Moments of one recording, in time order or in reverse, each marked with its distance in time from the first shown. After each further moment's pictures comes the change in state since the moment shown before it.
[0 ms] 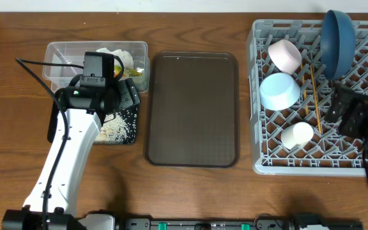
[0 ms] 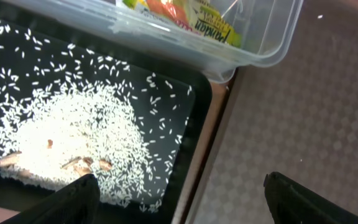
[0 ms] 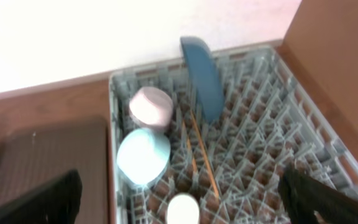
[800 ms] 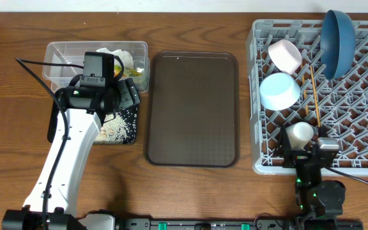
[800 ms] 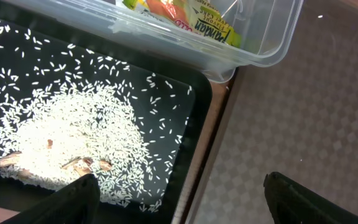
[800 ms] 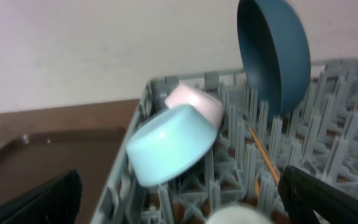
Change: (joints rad) left arm 0.000 0.000 0.000 0.000 0.000 0.000; right arm -0.009 -0.886 -1.513 1.051 -0.210 -0.055
